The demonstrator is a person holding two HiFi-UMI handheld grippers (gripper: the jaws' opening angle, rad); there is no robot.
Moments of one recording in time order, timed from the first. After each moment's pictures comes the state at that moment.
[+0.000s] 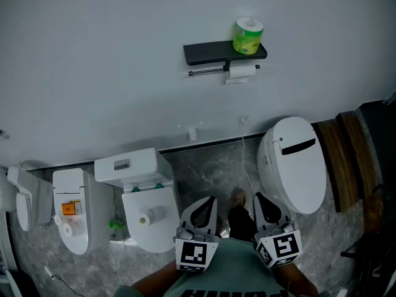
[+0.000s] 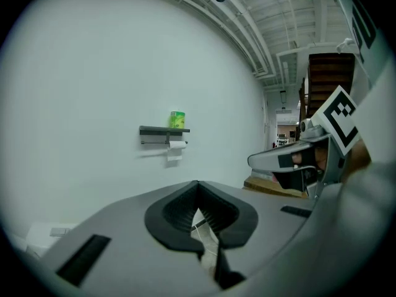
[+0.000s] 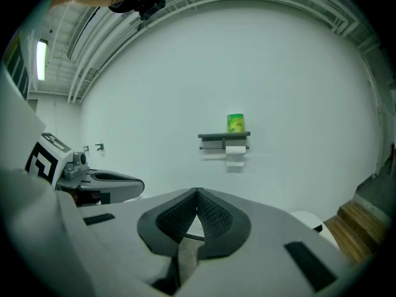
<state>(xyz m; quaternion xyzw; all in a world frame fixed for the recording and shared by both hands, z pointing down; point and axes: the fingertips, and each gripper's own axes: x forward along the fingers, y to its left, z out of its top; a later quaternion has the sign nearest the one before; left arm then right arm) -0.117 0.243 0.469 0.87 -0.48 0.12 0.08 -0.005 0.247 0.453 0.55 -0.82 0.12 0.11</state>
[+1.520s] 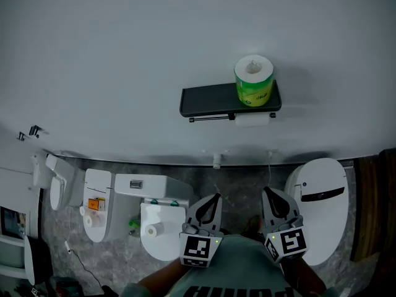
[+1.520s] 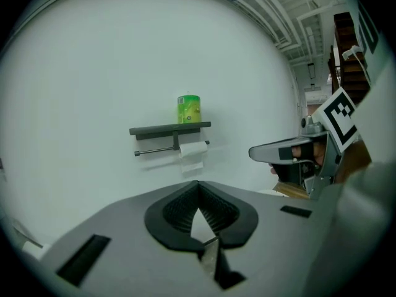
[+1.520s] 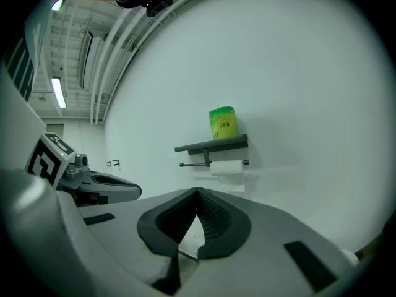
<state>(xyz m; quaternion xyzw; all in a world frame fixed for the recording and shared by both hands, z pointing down) -0.031 0.043 0.462 0.79 -0.58 0.19 0.08 0.086 0.012 0.447 0.43 -0.90 0.12 0.05</state>
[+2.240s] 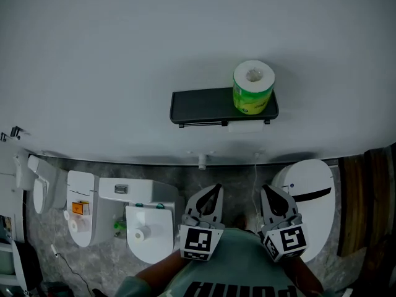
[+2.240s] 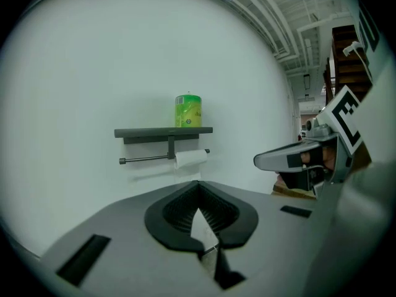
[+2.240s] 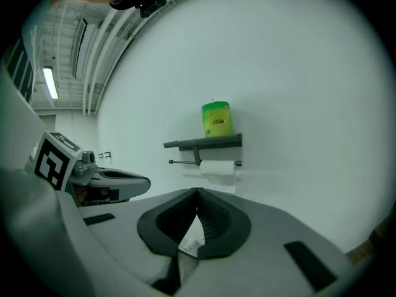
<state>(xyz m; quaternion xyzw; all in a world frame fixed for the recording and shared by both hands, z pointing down) -0.023 -0.015 0.458 0.81 -0.55 0.16 0.08 0.089 -0.020 0.445 0.45 -0.88 0.12 0.09</state>
